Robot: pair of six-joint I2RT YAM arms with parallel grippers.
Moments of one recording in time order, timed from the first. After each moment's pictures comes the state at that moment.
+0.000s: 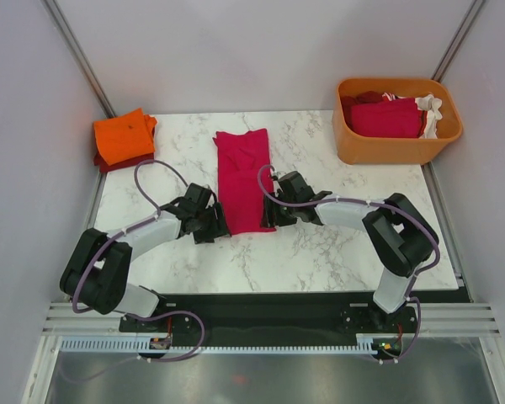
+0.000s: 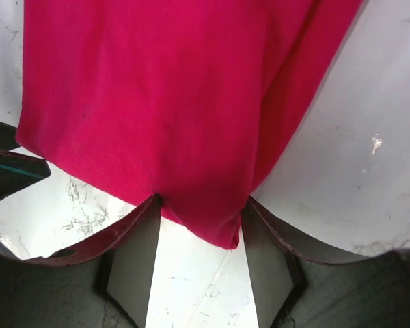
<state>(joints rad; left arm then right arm) -0.46 1.44 0.70 -0.33 0.10 -0.66 0.66 1.78 0.97 -0.08 -0.21 0.47</state>
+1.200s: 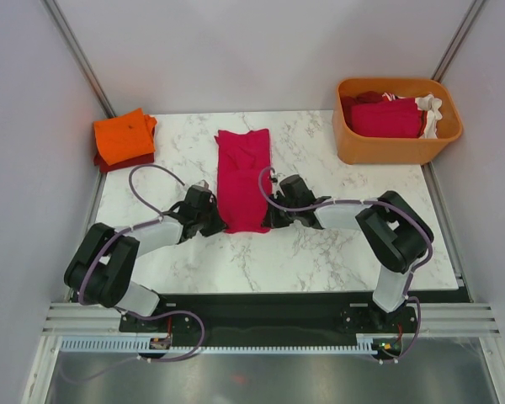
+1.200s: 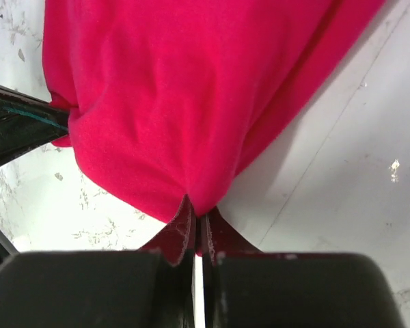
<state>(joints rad) -0.45 1.48 0.62 -0.02 0.05 -0.77 0.65 1.83 0.92 0.10 -0.28 0.48</state>
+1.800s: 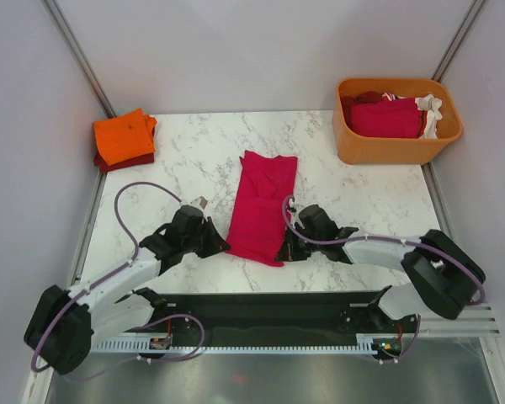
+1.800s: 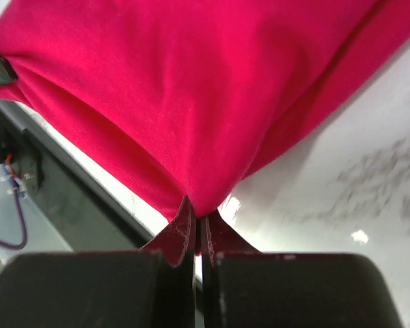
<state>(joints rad) -0.56 1.03 0.46 -0.23 0.14 -0.84 0.72 1.45 0.54 0.08 -0.34 0.66</state>
